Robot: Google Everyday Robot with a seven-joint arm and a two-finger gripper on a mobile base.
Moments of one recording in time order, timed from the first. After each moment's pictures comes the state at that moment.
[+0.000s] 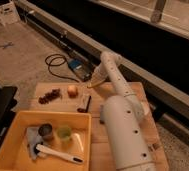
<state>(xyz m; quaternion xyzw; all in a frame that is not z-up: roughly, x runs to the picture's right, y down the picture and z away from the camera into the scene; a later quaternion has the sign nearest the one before) 0.023 -0.036 1.032 -0.21 -0.25 -0.16 0.93</state>
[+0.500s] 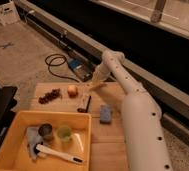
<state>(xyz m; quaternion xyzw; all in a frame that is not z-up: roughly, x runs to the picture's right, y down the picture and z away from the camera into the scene) 0.027 -0.055 0.980 -0.18 -0.25 -0.16 0.94</state>
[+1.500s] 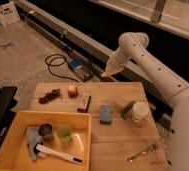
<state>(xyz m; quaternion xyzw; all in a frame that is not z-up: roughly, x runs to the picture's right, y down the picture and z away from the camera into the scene) 0.116 -0.087 0.800 -0.16 -0.18 -0.12 0.96</state>
